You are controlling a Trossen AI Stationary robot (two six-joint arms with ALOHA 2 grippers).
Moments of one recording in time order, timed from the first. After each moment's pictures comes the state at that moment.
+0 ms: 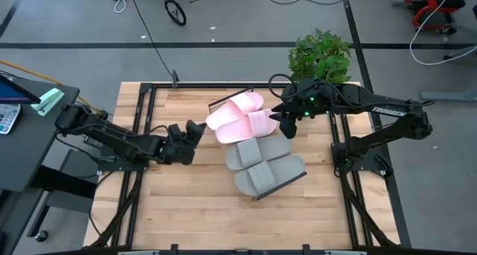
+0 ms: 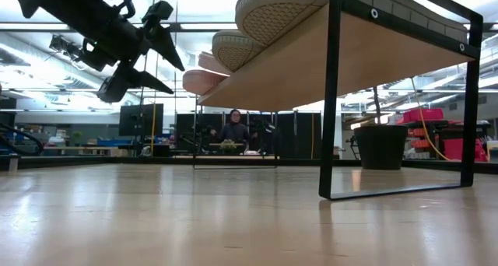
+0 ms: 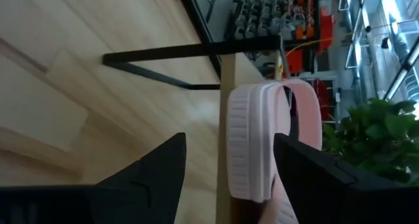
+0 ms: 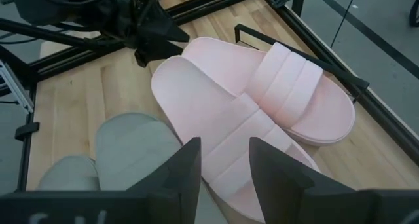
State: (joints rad) left arm -0.26 1.23 0.60 -0.07 -1.04 -2.14; right arm -0.15 1.25 1.39 -0.79 0.03 0.29
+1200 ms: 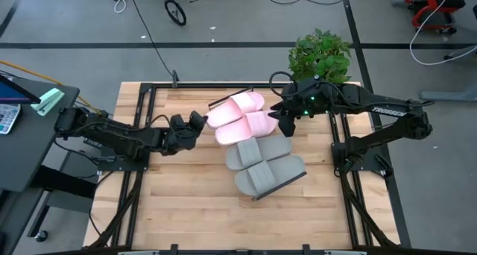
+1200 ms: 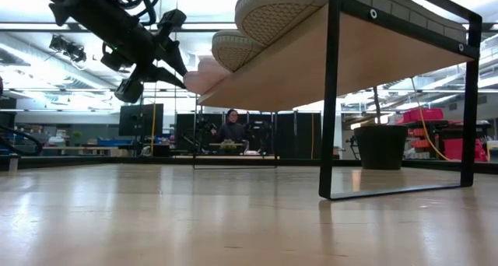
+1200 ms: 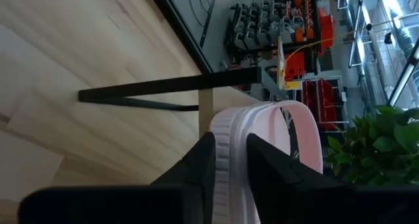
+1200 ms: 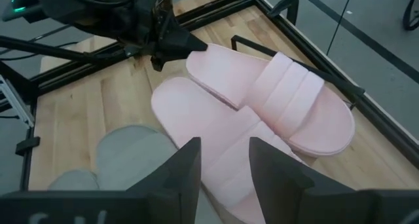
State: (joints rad) left arm -0.09 1.23 0.60 0.05 -0.95 -1.90; right arm -0.15 1.25 1.39 -0.75 0.05 0.32
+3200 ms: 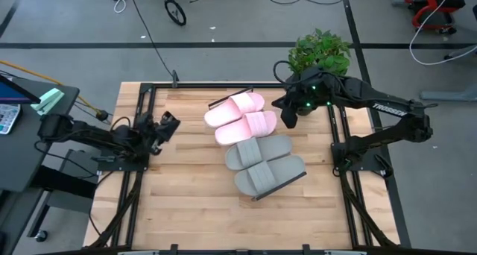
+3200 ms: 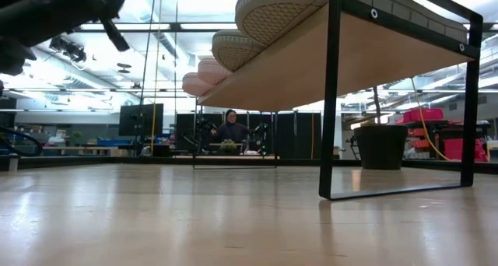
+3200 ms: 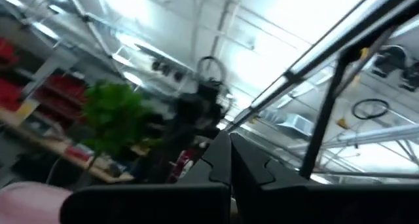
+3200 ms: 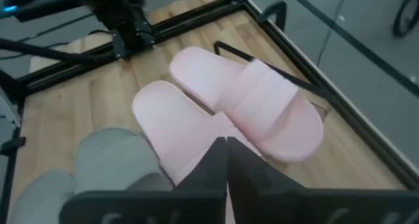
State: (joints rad) left arm -0.04 0.89 0.01 1.56 -0.25 -0.46; right arm -0.27 1.23 1.38 -0.76 -0.03 0.23
